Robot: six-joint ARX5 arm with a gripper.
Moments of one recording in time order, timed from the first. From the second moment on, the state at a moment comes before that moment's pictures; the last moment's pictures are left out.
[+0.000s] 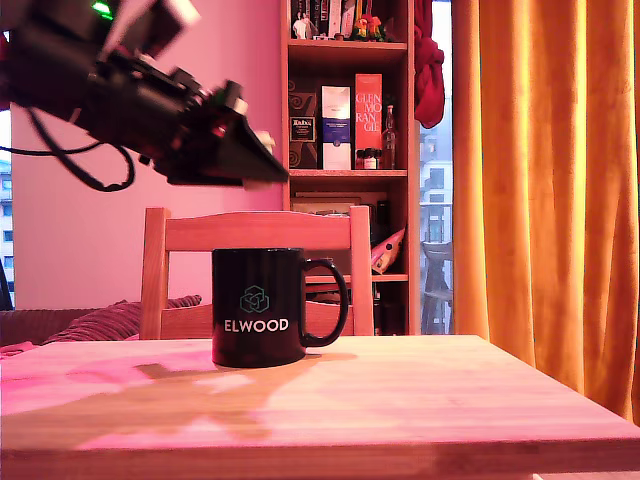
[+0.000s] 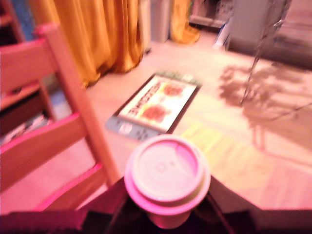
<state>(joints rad) -0.50 1.52 0.81 0.33 0.38 0.09</state>
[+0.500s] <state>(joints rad) -0.50 1.61 0.82 0.29 0.33 0.11</state>
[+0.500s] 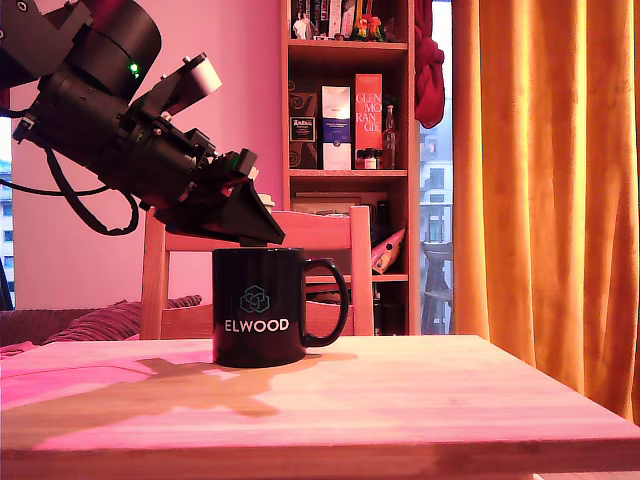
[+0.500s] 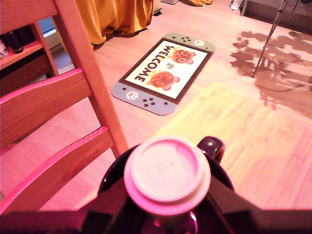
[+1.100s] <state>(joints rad) -0.50 1.61 0.82 0.26 0.33 0.11</state>
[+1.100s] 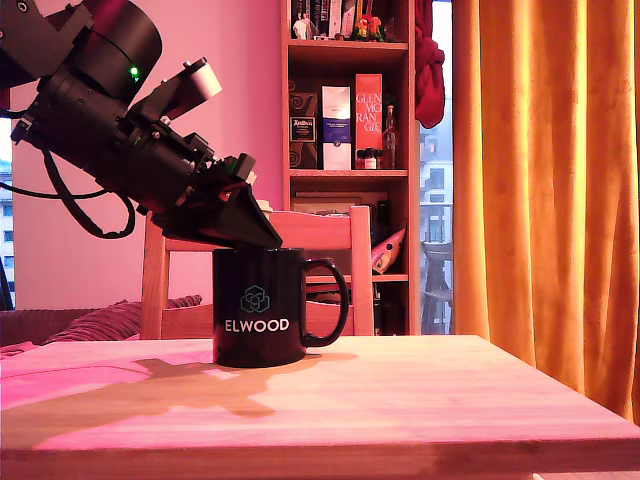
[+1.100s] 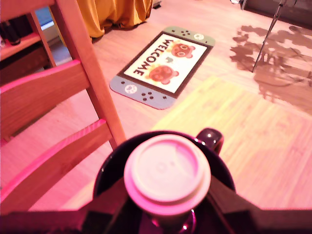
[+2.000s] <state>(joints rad) -0.50 1.60 0.83 0.23 0.36 0.11</state>
